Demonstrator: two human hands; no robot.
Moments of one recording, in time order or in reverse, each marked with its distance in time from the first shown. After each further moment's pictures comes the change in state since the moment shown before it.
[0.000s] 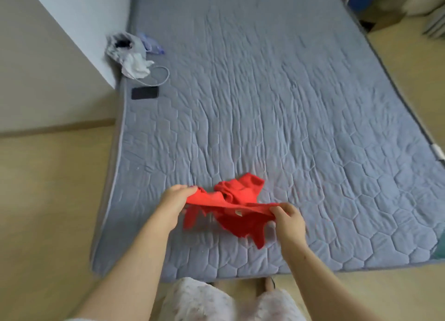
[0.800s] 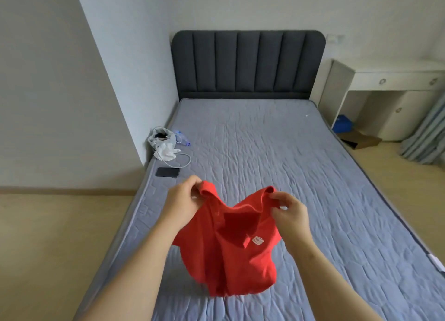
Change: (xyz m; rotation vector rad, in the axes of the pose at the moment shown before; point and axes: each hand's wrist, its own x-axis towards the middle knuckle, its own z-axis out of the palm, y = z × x) left_hand -0.080 0.132 -0.049 0.308 0.212 0.938; right_hand -0.036 -0.176 -0.028 0.145 -0.115 -0.646
